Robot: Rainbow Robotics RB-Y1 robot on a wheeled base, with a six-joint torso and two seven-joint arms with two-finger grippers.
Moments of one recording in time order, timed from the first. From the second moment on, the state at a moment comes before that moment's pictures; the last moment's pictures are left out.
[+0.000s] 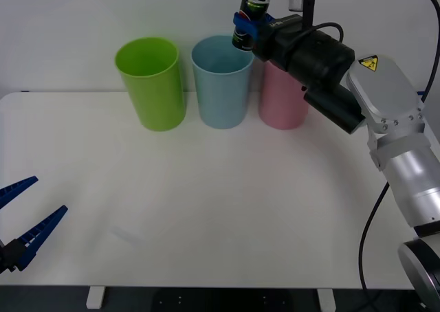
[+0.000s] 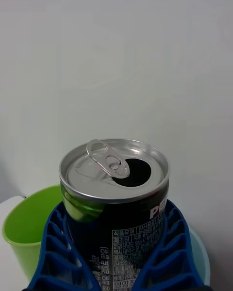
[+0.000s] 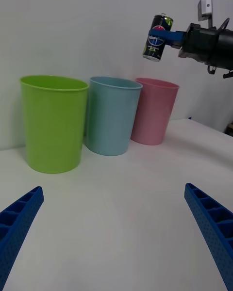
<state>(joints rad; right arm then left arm) -0.78 -0.33 0.14 -1.22 1.41 -0.45 -0.45 0.35 0.40 0.52 -1.66 -0.96 -1.22 0.00</state>
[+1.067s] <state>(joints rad) -1.09 -0.20 0.09 -0.74 1.43 -0.41 -0.25 0.35 0.40 0.52 -1.66 -0.96 -1.22 0.00</state>
